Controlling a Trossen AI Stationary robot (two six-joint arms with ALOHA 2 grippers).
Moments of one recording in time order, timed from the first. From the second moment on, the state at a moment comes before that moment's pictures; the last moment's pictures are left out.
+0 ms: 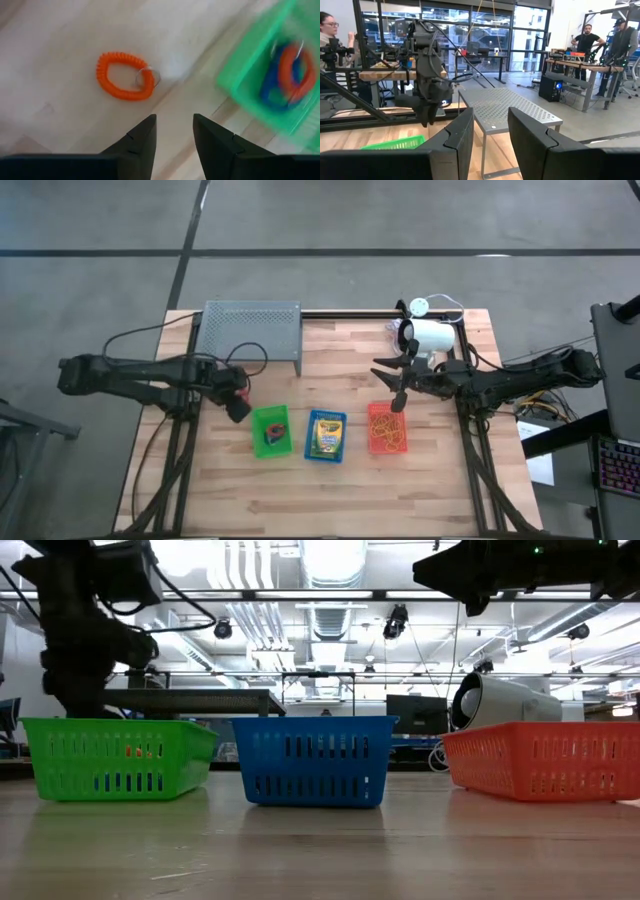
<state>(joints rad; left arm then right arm) 0.10 0.97 0.58 -0.93 0.02 -0.69 0.05 0.96 0.39 0.68 0.34 -0.04</state>
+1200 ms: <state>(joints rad) 0.15 1.15 0.59 -0.78 -0.06 -1.23 0.05 0.96 0.39 0.68 0.34 -0.04</state>
